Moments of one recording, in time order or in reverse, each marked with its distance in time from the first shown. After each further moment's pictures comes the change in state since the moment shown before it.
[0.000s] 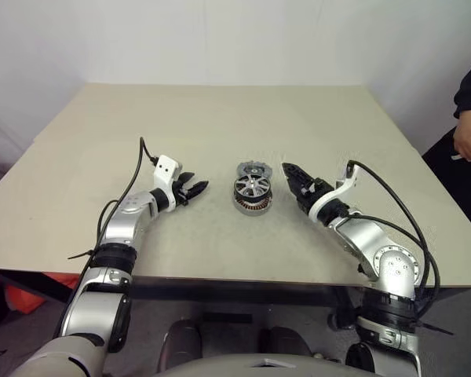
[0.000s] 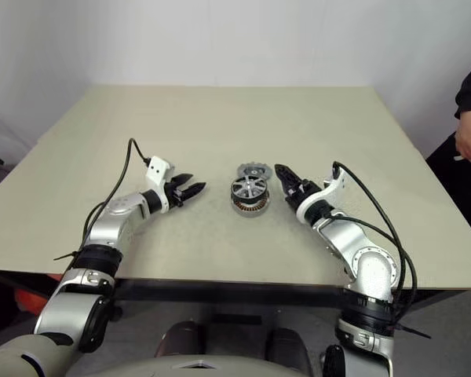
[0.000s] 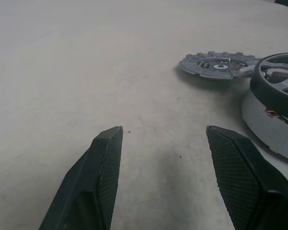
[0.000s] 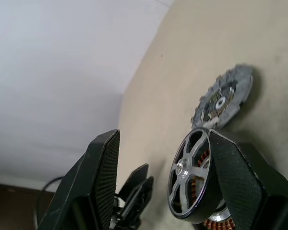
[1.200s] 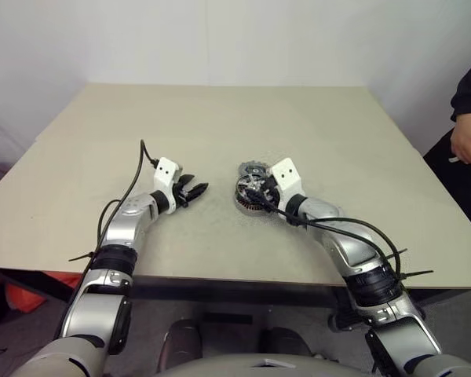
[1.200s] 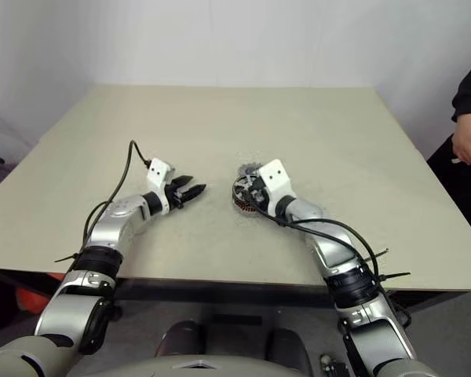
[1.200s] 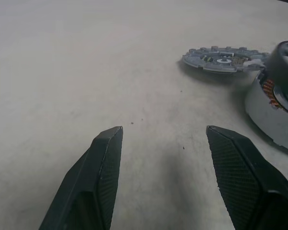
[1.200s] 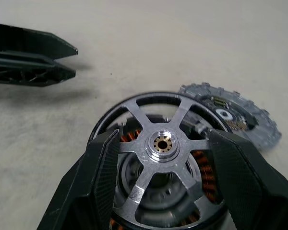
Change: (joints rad) left arm 0.014 0.000 0.001 0.003 0.004 -0.007 0.004; right arm -0.121 -0.180 0.556 0.075 -1.138 -0.221 0.542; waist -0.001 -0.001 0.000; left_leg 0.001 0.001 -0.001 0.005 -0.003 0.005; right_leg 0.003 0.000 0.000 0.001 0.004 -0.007
